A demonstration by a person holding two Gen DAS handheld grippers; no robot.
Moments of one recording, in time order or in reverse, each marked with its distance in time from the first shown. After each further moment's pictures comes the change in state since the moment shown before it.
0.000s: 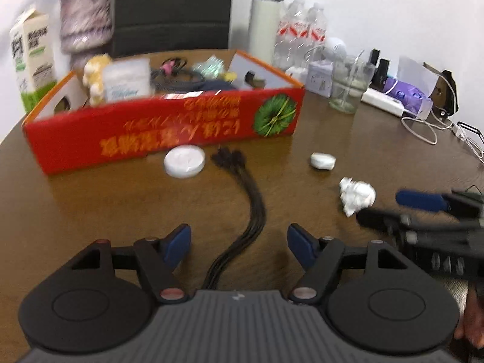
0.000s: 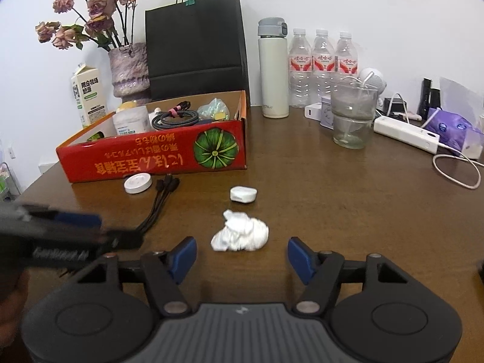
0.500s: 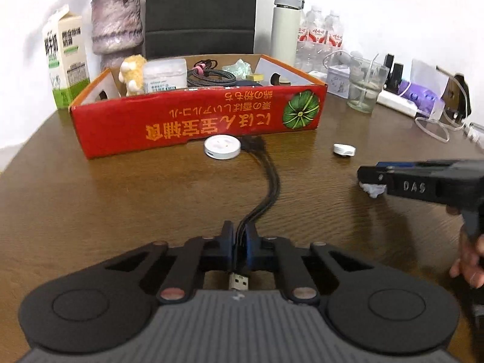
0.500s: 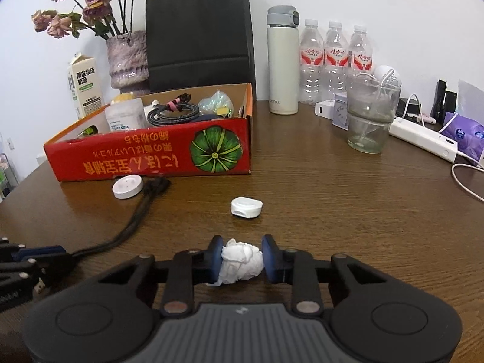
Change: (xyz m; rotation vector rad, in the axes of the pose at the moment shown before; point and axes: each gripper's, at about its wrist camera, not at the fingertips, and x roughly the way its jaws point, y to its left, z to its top) left arm -0.028 0.015 -0.024 -0.028 -0.042 0.063; right arm 0.026 0.002 0.010 -0.019 0.020 0.005
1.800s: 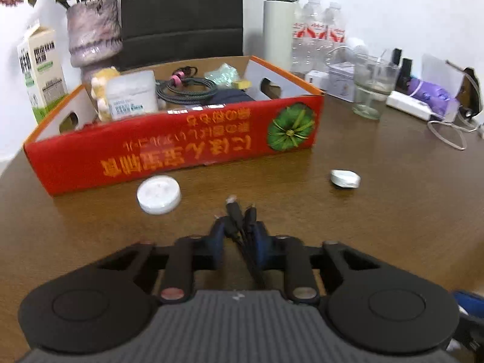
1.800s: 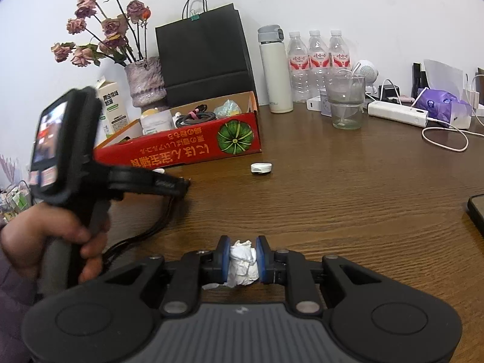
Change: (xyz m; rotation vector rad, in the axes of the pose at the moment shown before) left arm 0.048 -0.032 0.037 0.038 0.011 0.032; right arm -0.093 0.005 -0.056 0.113 -0.049 0.062
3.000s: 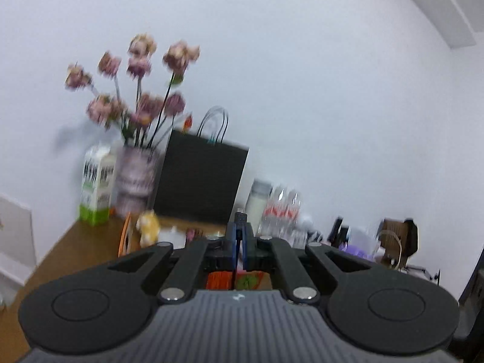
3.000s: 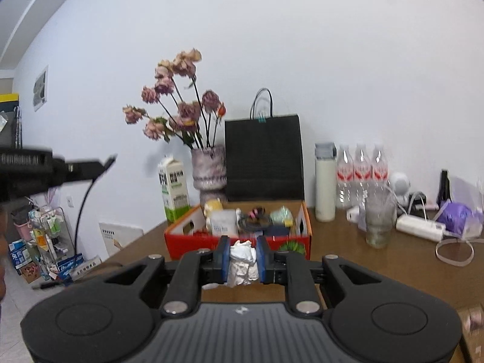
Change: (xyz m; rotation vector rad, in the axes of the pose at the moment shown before) left arm -0.288 0.074 0.020 -0.208 -0.562 -0.169; right arm -0.112 0.067 0.074 -0.175 -0.320 0.127
